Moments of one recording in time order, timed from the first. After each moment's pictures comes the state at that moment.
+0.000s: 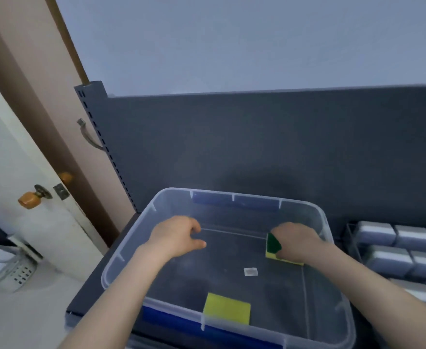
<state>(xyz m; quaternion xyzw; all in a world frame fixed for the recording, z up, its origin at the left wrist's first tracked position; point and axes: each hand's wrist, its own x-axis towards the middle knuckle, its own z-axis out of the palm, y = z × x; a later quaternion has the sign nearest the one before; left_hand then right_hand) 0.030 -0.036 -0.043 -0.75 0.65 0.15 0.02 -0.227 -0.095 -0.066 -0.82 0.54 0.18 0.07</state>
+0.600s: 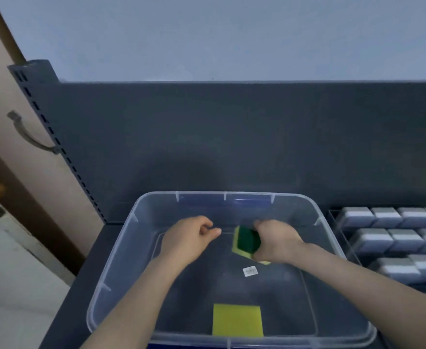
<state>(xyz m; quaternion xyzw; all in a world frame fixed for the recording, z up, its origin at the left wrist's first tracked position) 0.030 -0.073 -0.082 -0.67 0.69 0.21 -0.16 -0.180 -0.085 -0.078 -0.77 0.63 0.08 0.09</state>
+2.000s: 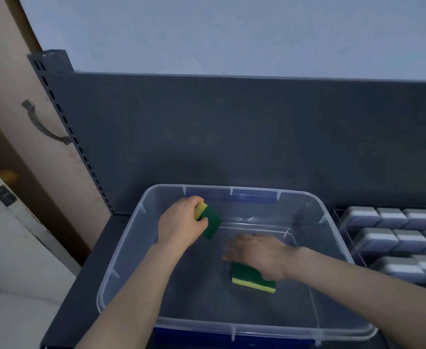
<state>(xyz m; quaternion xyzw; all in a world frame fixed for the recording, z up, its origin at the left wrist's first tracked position) 0.046 -0.075 -0.075 -0.70 0.67 0.11 -0.22 -0.160 -0.069 -0.096 -0.92 0.32 0.22 0.04</state>
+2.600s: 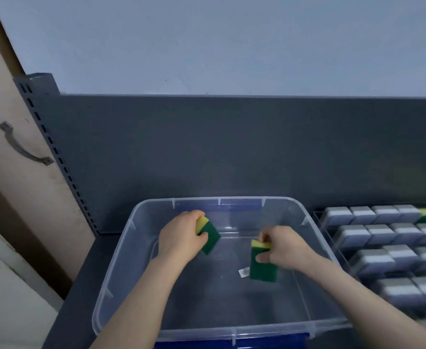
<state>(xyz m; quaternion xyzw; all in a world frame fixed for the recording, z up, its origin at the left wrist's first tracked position) 0.035 -0.067 -0.068 -0.66 0.72 0.11 -0.19 -0.195 -0.051 -0.064 -0.72 0.67 -0.05 0.18</state>
